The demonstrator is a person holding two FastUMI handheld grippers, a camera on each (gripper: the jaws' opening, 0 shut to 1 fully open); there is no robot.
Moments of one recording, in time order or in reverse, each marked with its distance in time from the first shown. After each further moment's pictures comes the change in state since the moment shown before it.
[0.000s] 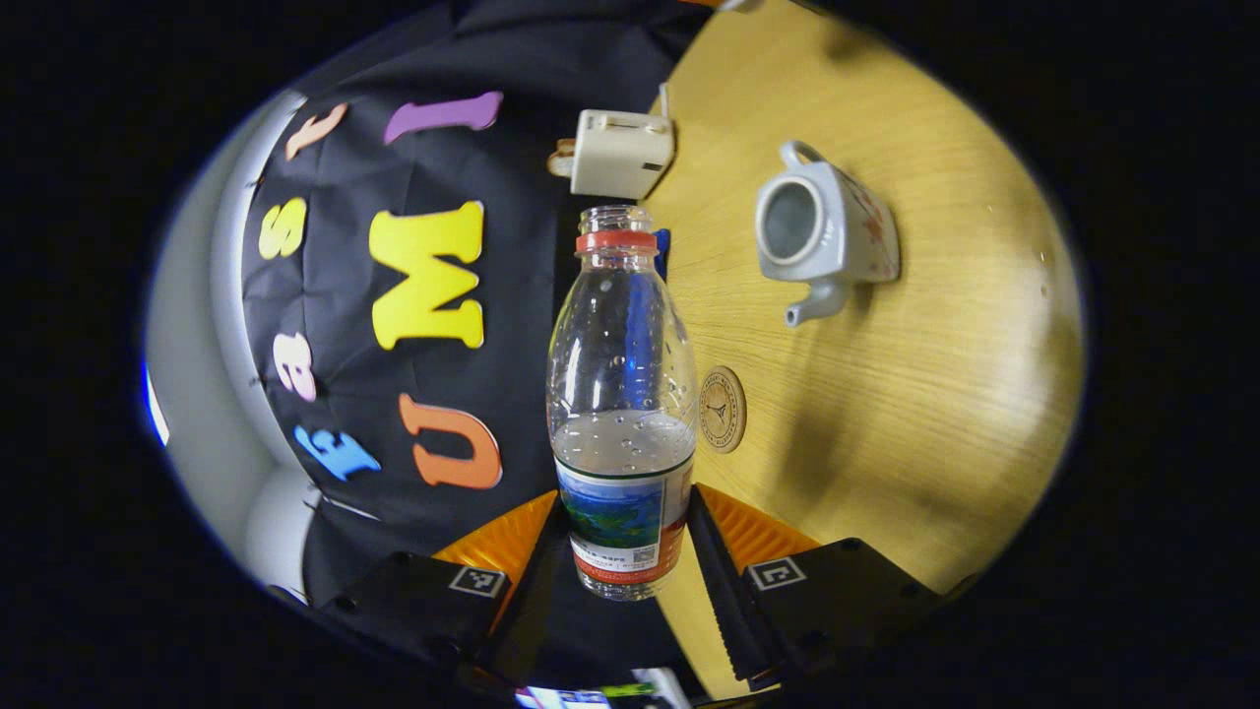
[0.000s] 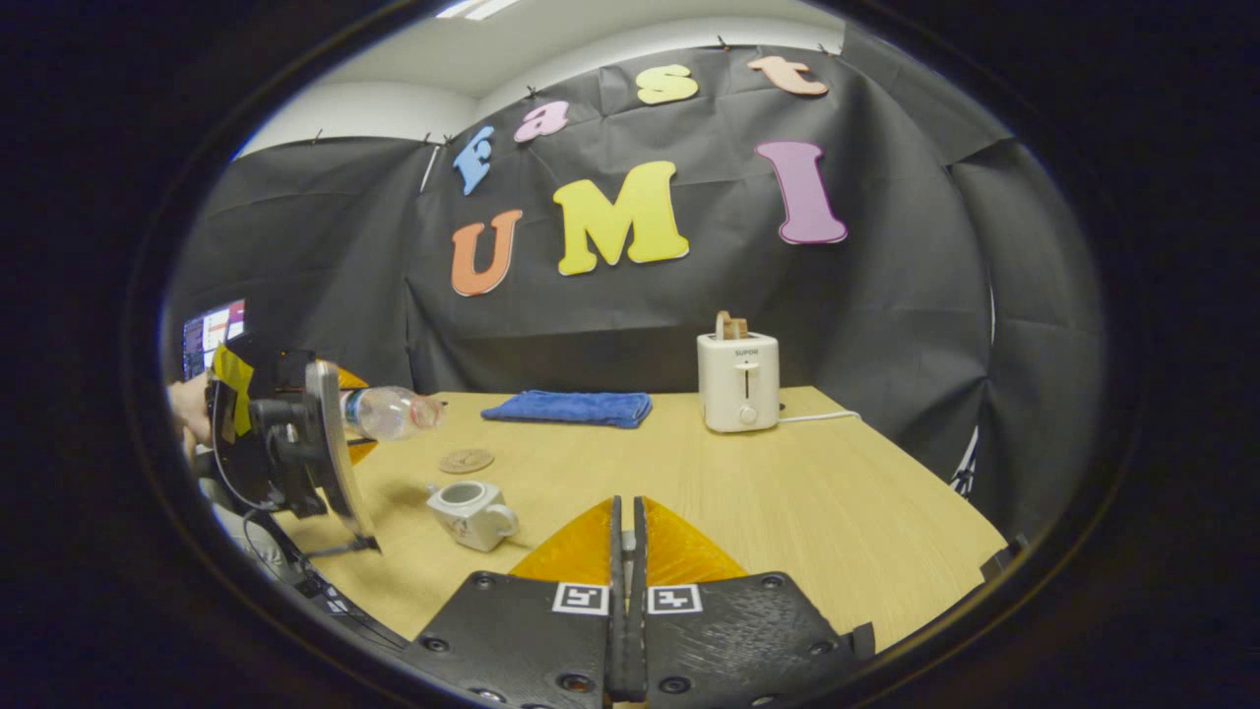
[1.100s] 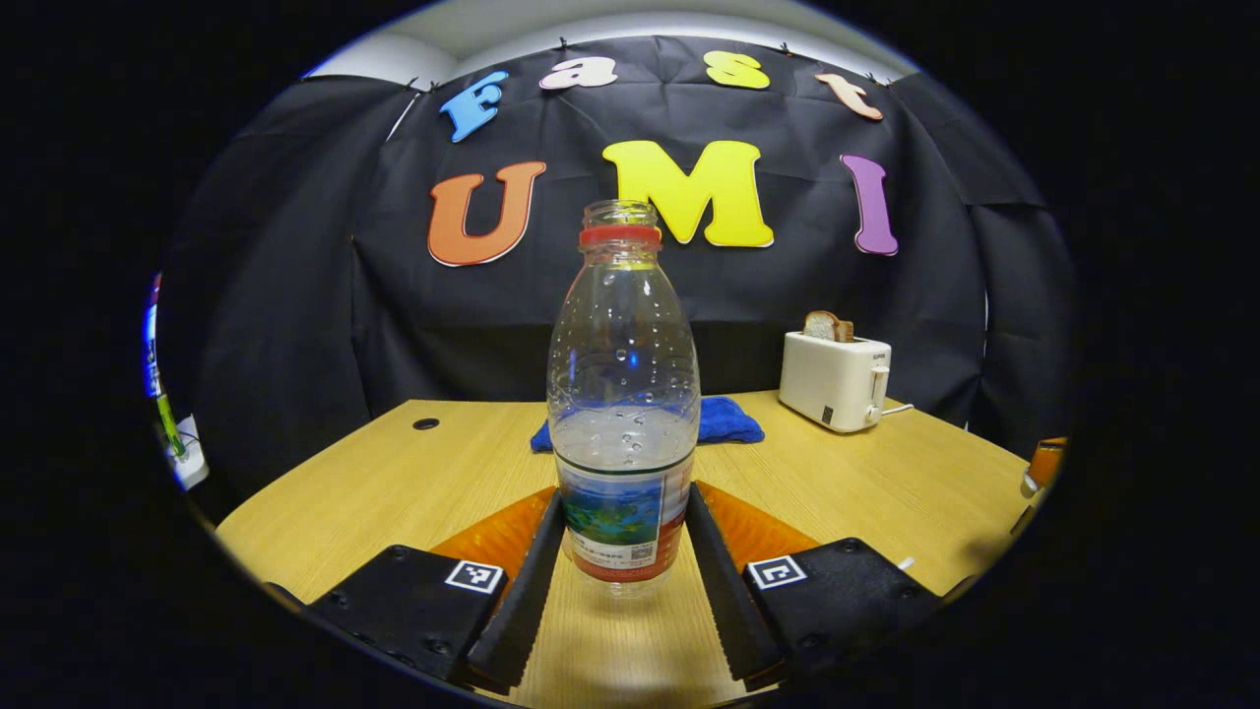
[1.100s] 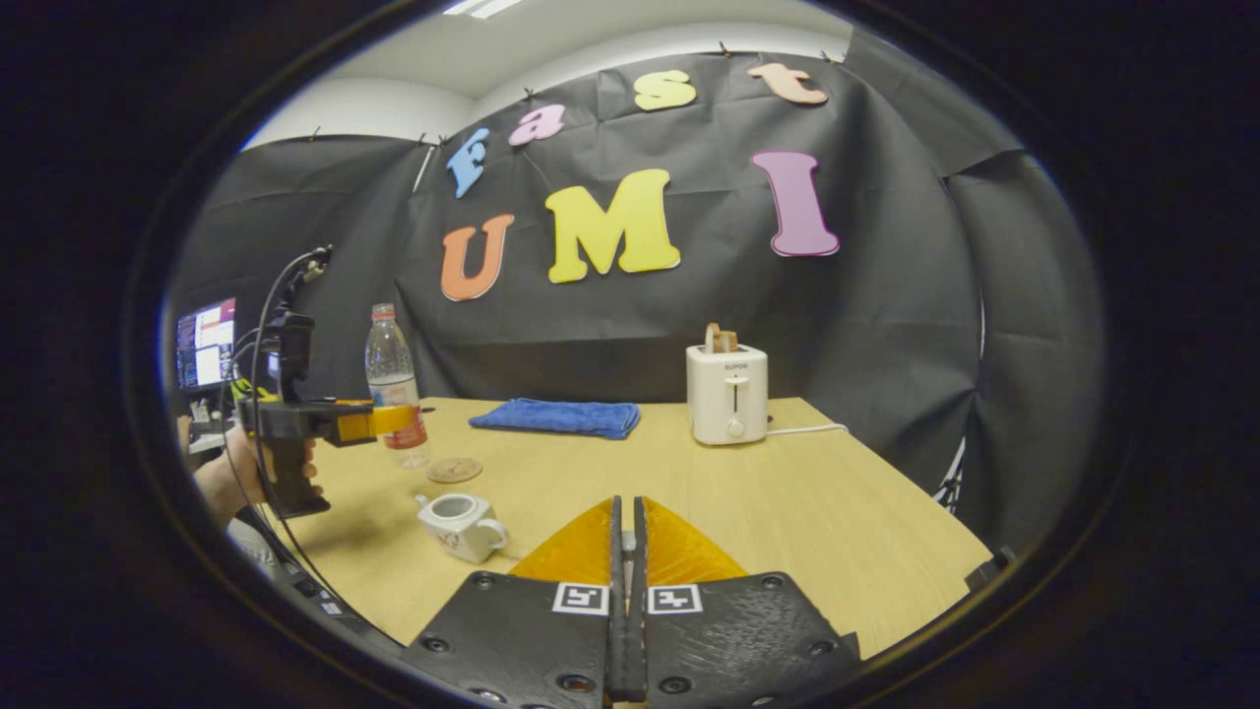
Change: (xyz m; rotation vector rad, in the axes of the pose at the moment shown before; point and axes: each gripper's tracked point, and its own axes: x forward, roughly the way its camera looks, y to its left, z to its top) left arm 0.063 -0.001 0.051 -1.318 -0.179 -0.150; right arm 0.003 -0.010 0.012 -0.020 -0.011 -0.057
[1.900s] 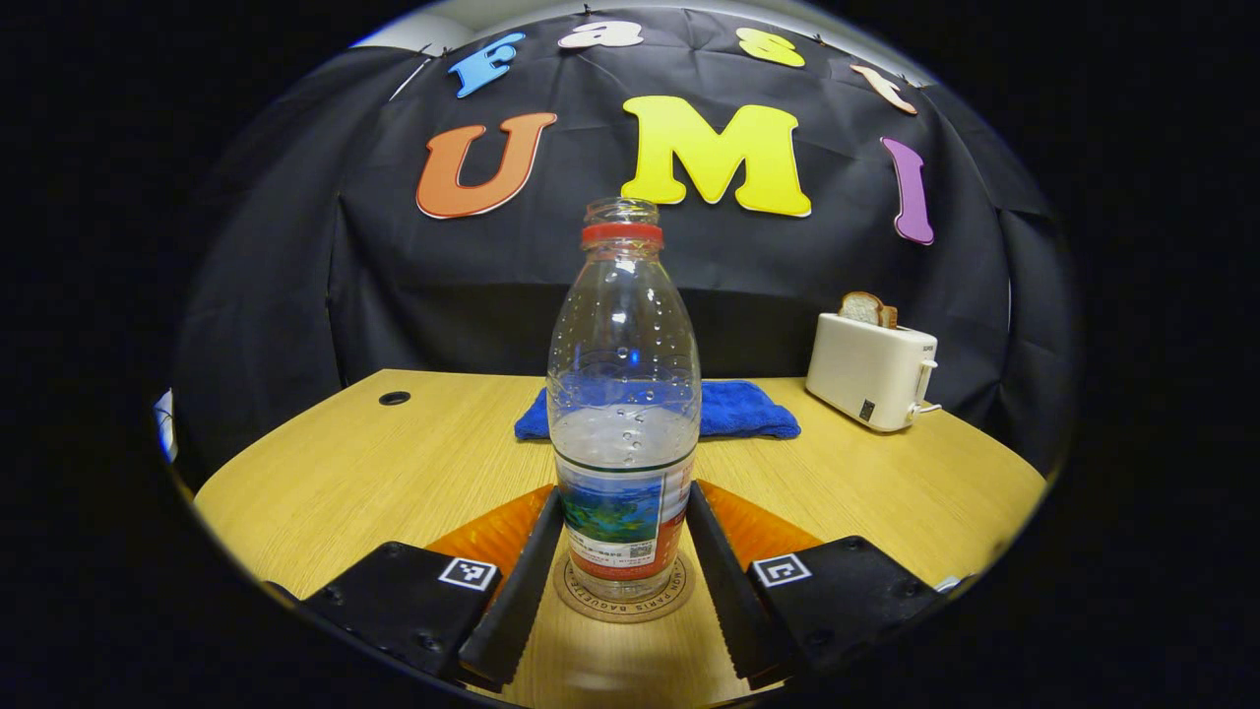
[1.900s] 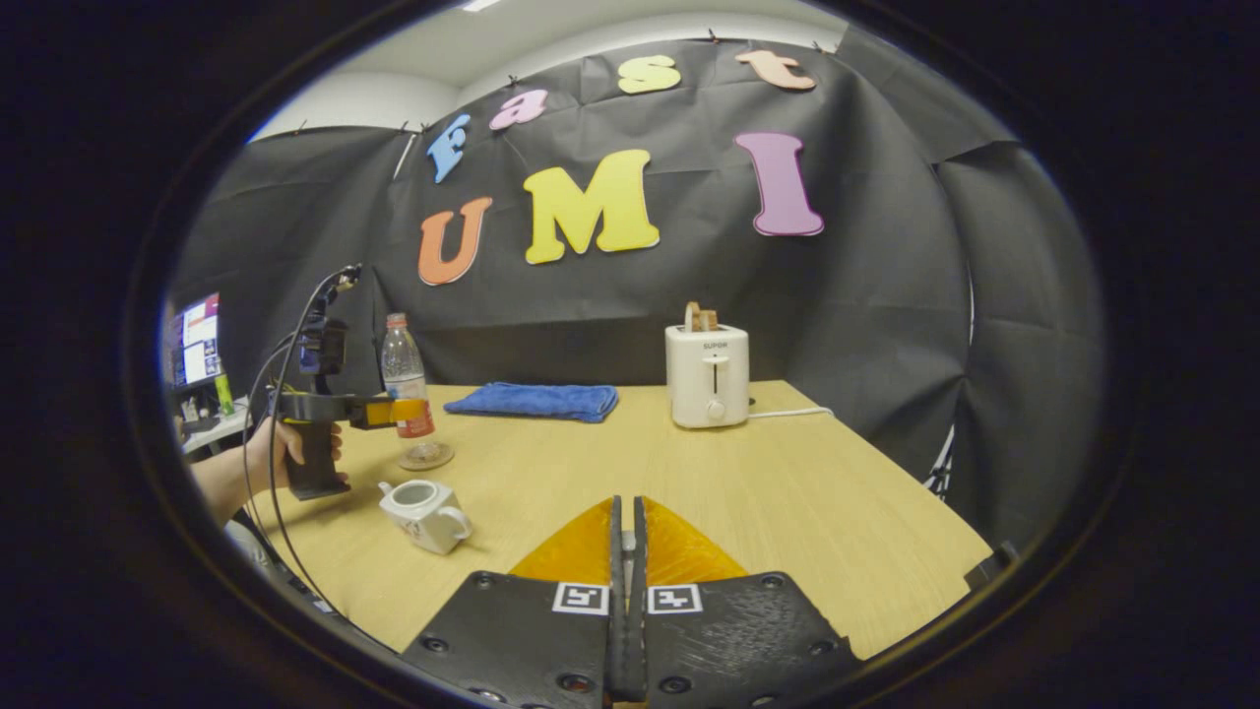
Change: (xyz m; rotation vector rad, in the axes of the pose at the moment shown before) left arm 0.072 0.017 -0.024 -0.025 0.066 0.004; right arm 0.011 -0.015 -0.015 0.008 0.049 -0.036
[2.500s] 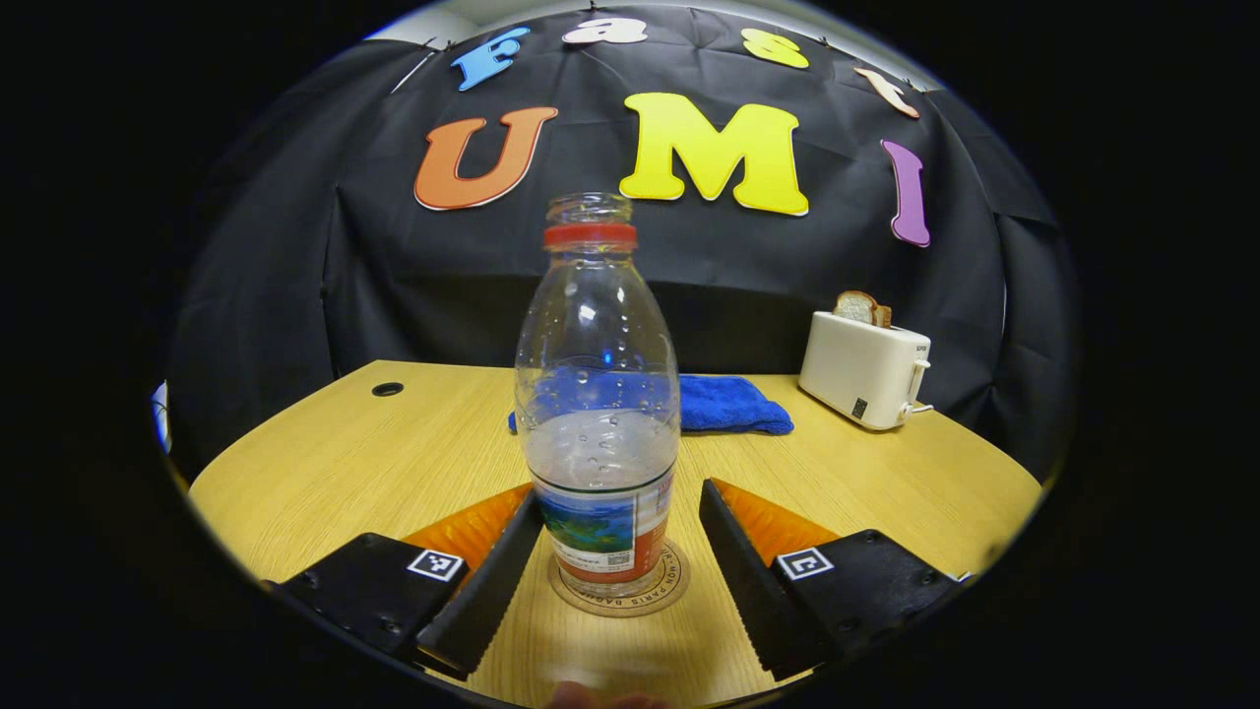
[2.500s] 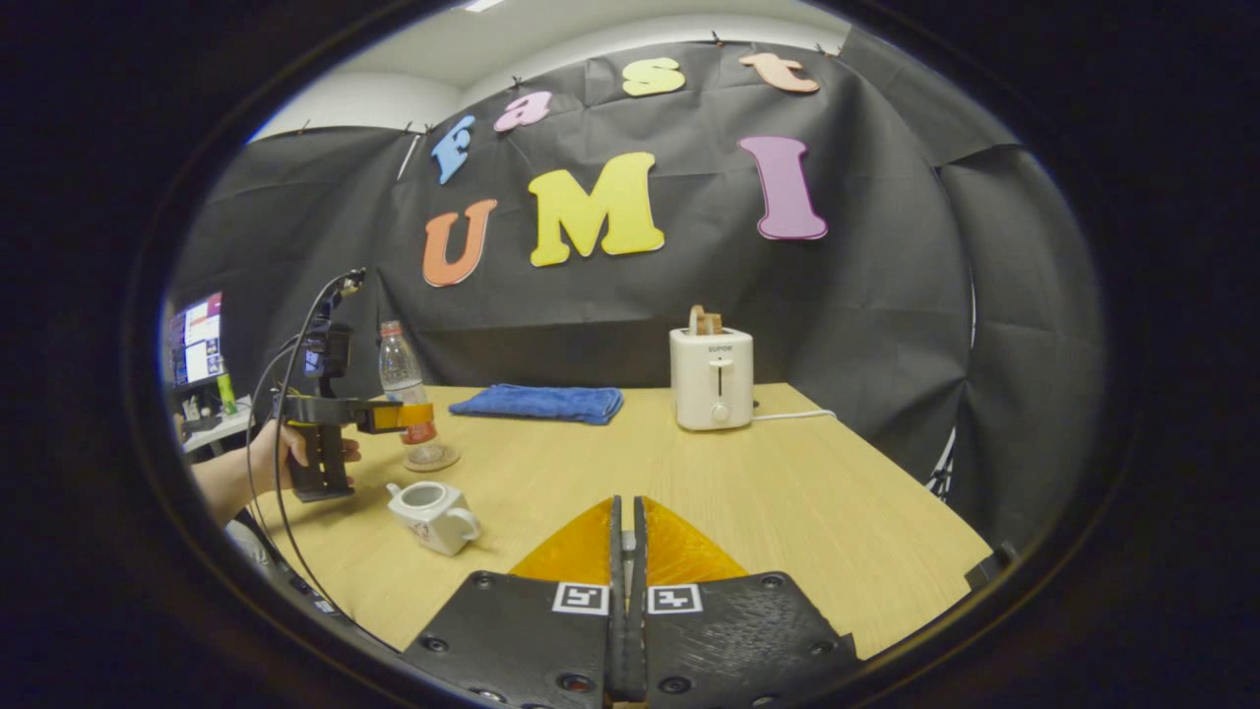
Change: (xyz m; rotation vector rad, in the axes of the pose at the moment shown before) left arm -0.004 -0.005 -0.006 -0.024 0.015 -0.031; right arm -0.001 0.006 0.004 -0.007 -0.010 0.006
